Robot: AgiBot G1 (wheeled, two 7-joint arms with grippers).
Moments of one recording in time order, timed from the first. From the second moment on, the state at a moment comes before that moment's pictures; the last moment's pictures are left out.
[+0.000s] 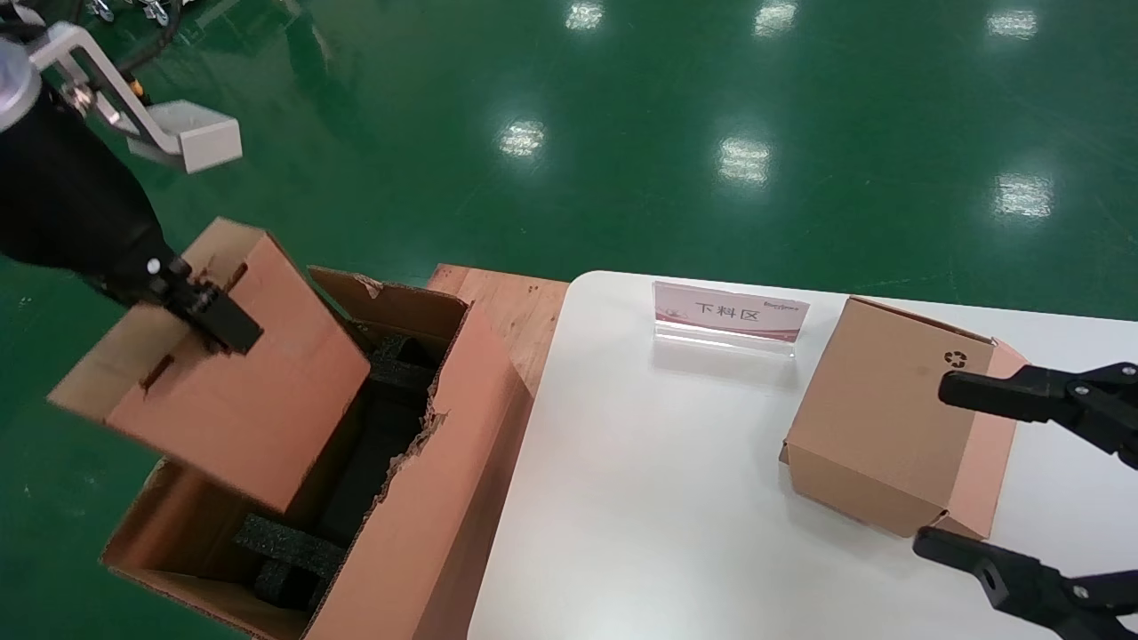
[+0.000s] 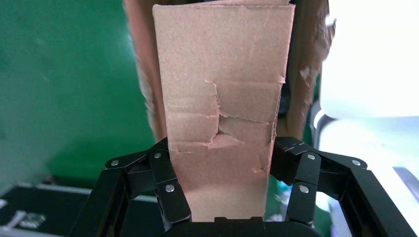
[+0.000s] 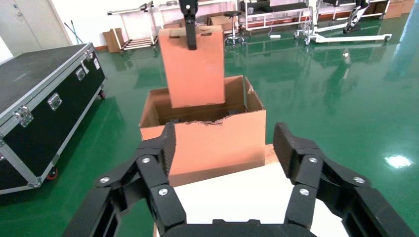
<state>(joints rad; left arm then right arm) -2.70 0.84 2.04 -1.12 1.38 1.72 -1.72 1.07 -0.61 -0.28 1.28 -0.73 -1.50 0.19</state>
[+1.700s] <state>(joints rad) -2.37 0.77 2.13 -0.92 1.32 1.35 -1.61 1.07 -0.61 -0.28 1.28 -0.73 -1.50 0.19</state>
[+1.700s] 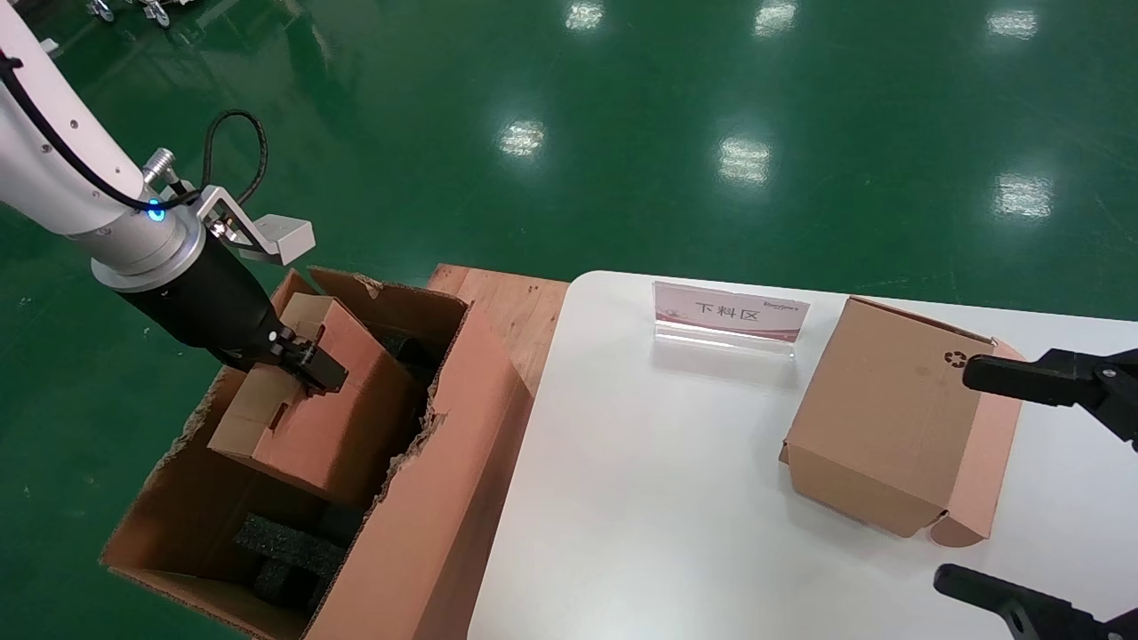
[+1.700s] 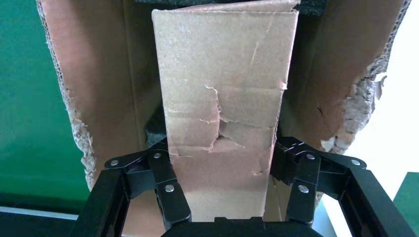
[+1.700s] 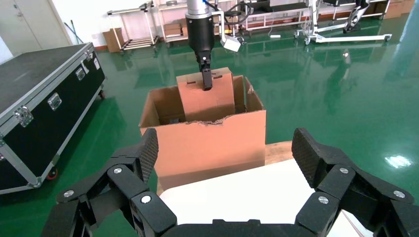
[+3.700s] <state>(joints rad) -2.38 0.72 2.21 -0.96 1.35 1.30 -1.66 1.07 -0.61 -0.28 1.28 -0.73 -1.50 0.19</state>
